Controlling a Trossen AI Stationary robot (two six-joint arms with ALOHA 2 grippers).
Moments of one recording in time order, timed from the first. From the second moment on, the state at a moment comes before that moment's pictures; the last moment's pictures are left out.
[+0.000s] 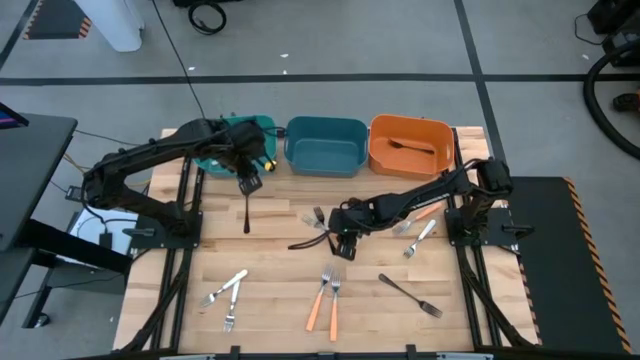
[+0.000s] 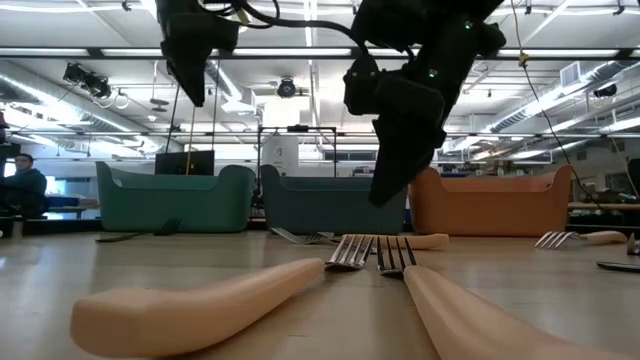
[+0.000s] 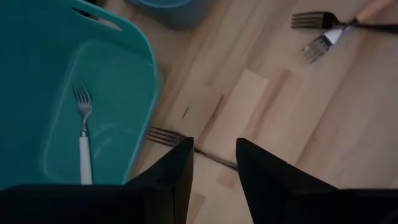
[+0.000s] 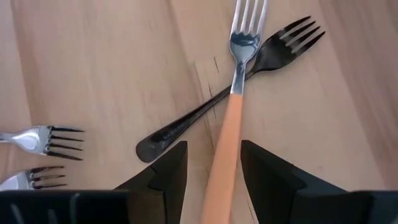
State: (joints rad) left arm 0.39 1.35 1.34 -1.22 -0.10 -0.05; right arm 0.12 1.78 1.11 -0.42 0.14 0.39
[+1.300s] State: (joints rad) left arm 0.29 1.35 1.34 -1.18 -0.10 -0.12; right arm 0.15 1.89 1.02 -0.29 0.21 0.51
